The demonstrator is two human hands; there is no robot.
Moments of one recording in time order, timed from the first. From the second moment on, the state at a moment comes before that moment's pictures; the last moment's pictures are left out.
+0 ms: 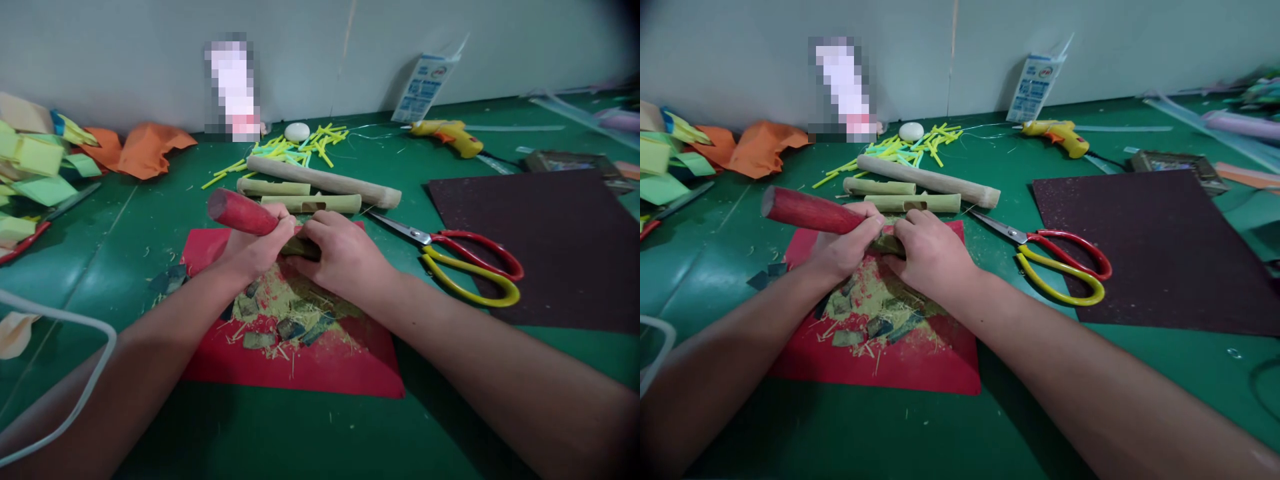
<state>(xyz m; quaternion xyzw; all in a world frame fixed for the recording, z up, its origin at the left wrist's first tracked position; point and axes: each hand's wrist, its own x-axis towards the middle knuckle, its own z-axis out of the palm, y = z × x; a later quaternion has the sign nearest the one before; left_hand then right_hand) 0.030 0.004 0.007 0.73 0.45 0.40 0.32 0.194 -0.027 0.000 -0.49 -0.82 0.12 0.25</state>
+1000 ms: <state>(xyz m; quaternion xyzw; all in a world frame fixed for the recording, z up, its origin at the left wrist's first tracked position) 0.036 0.004 0.006 0.68 0.47 0.44 0.35 0.195 -0.025 -0.002 -0.49 -0.83 0.10 0.25</state>
